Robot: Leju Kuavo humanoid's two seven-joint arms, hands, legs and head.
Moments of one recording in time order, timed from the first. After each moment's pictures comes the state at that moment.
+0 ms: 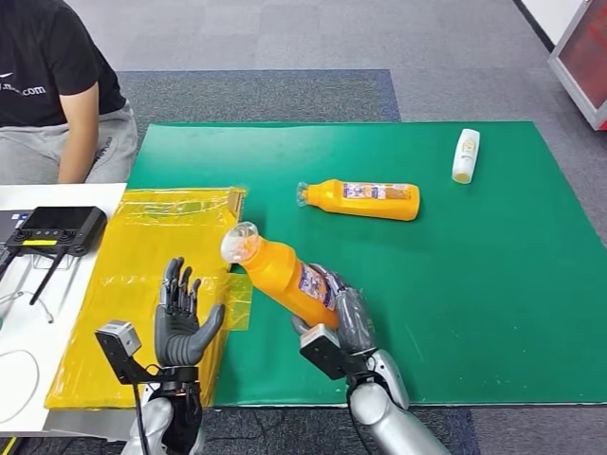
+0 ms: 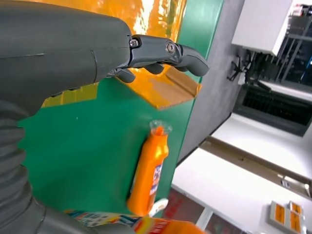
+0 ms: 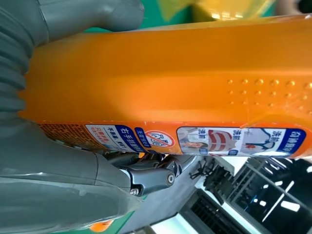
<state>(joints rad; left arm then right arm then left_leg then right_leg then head) 0.05 -0.23 -0.29 -1.38 0.24 0.05 -0.50 -0.22 0.12 0.53 -1.05 0.64 -0.43 -0.44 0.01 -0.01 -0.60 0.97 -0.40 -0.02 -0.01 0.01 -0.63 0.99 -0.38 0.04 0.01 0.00</state>
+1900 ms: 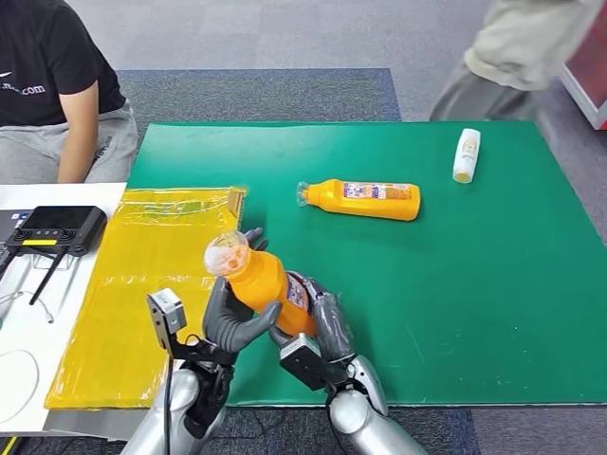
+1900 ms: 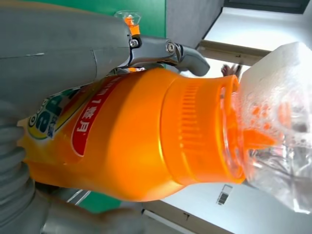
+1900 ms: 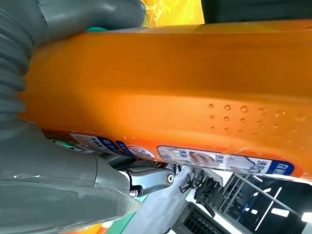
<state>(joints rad) -0.09 -0.19 -0.51 -1.37 0.24 -0.16 -0.42 -0.21 0.18 0.60 -1.03 0.60 -0.44 -0.47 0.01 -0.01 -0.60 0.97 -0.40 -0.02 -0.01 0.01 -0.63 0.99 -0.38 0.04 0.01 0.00</state>
